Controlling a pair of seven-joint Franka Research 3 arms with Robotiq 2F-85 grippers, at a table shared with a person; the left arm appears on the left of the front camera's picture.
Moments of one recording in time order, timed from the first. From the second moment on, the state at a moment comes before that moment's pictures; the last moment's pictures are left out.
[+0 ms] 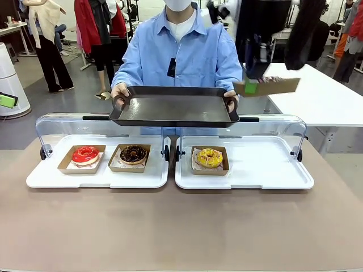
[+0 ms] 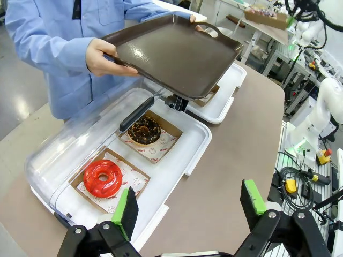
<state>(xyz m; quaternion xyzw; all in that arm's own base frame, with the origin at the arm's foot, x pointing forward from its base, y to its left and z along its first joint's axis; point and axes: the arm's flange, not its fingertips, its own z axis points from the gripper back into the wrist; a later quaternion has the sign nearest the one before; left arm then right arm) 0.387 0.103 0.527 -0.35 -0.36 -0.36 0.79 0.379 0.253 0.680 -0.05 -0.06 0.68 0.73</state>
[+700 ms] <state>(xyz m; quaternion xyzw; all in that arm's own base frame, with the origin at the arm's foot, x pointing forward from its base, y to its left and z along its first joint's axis) 0.387 0.103 0.527 -0.35 -0.36 -0.36 0.79 0.513 0.316 0.624 -0.01 -0.11 0.64 0.76</state>
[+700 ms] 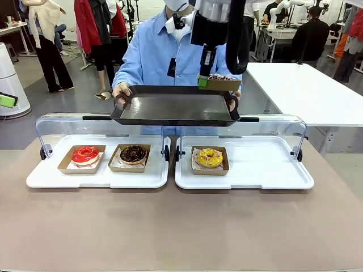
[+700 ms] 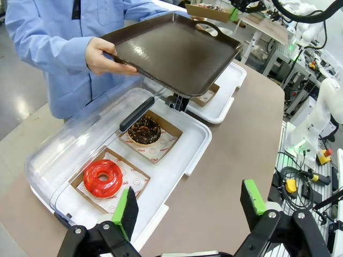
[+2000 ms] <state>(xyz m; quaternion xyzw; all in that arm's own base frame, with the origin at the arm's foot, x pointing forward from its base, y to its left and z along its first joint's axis) 0.387 0.103 0.527 -0.35 -0.36 -0.36 0.79 0.525 0.338 0.601 -0.01 -0.12 0.66 0.74</state>
